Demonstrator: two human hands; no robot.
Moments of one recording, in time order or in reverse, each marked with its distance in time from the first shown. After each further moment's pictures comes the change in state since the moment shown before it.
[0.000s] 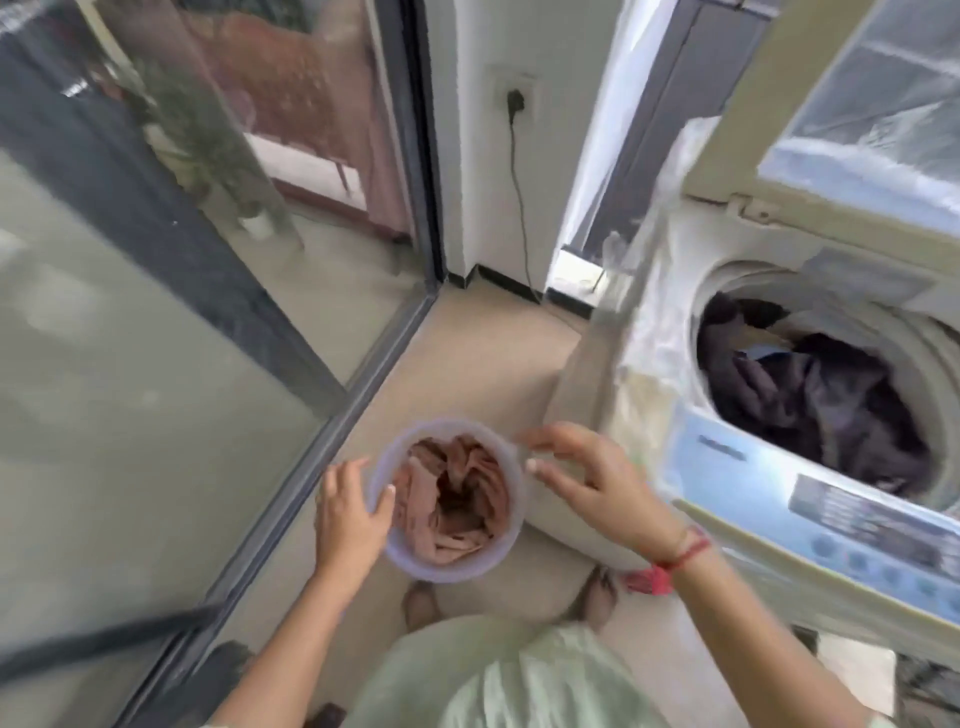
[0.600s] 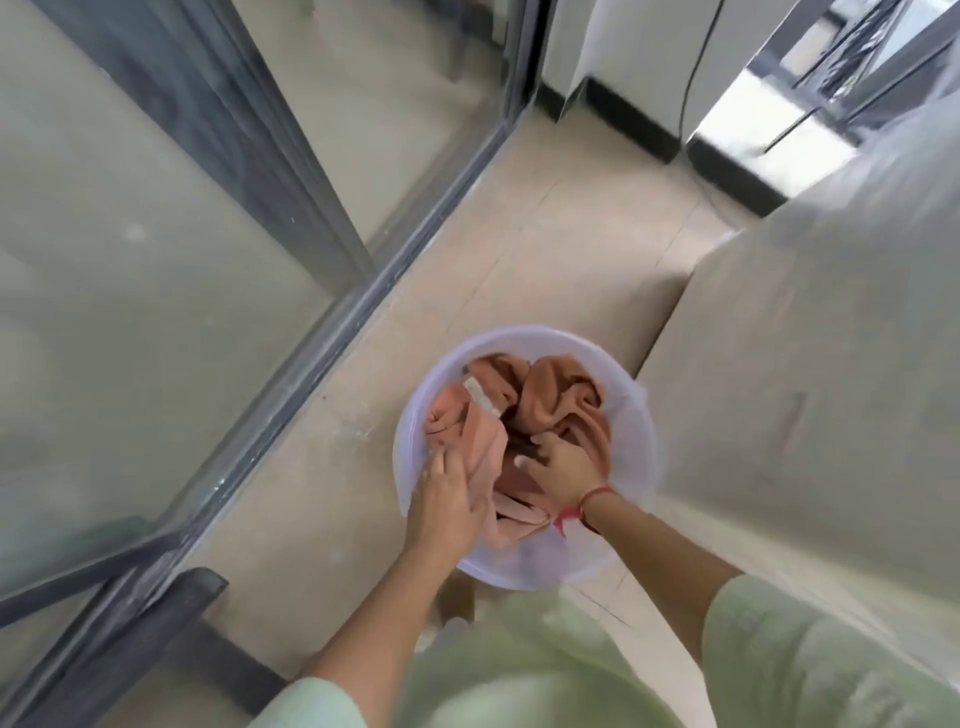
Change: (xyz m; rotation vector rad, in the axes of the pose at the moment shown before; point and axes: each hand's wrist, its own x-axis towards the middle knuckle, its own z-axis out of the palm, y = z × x) left_hand 0.102 -0.223 0.234 0.182 -0.414 -0.135; right_hand 0.163 0.336 0.346 -0.138 -0.377 0.703
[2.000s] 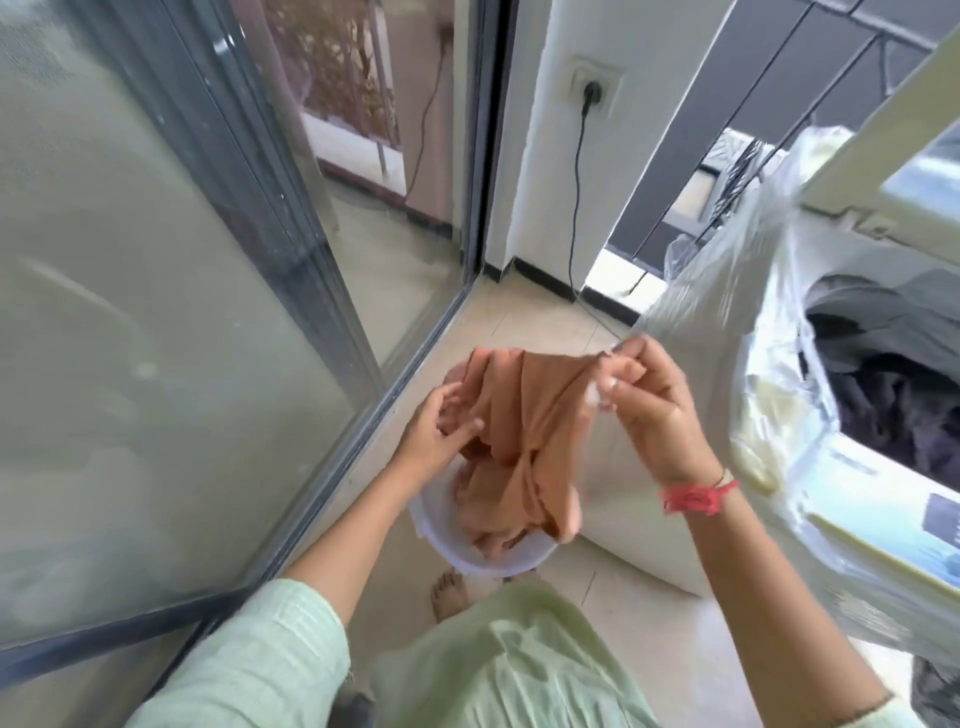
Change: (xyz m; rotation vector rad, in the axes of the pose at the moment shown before) left_hand -0.148 0.148 -0.273 -0.709 -0.070 0.252; right_hand -0.400 -0.178 -0.238 0.910 0.316 -0.875
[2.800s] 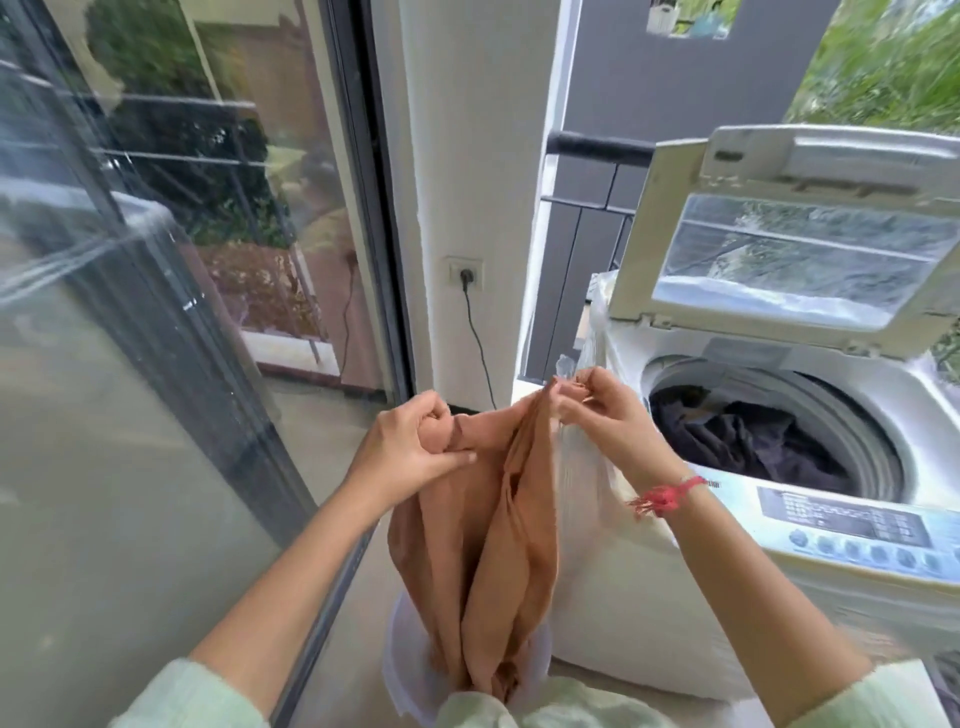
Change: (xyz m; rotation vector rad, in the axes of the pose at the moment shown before) left_hand -0.069 0.195 0.003 0.564 0.116 0.744; right_hand -0.032 -0.090 -0.036 -0.342 0.284 -0.090
